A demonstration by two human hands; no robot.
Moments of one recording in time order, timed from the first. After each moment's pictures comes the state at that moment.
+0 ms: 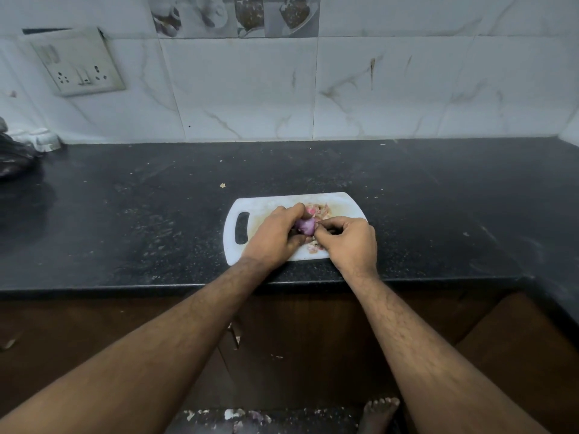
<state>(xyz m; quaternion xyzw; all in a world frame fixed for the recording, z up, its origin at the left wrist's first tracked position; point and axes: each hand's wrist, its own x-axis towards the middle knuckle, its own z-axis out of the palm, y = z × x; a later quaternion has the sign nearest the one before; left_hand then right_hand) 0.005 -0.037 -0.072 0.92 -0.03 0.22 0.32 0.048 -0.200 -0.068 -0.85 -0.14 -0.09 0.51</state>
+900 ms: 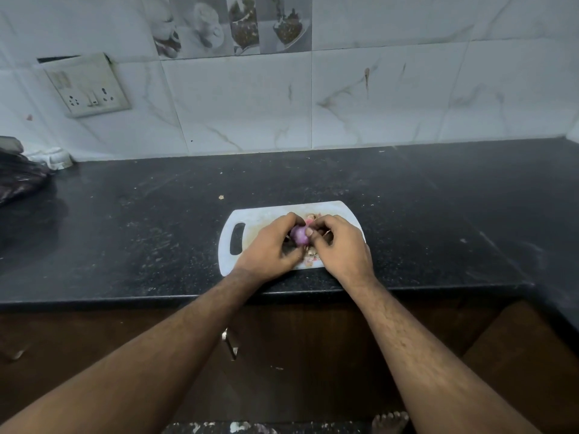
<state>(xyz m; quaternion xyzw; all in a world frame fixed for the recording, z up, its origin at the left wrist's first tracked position) 0.005 -0.041 -0.072 0.91 -0.10 0.23 0.32 0.059 -0.210 -0.061 -0.87 -0.24 -0.09 0.42</state>
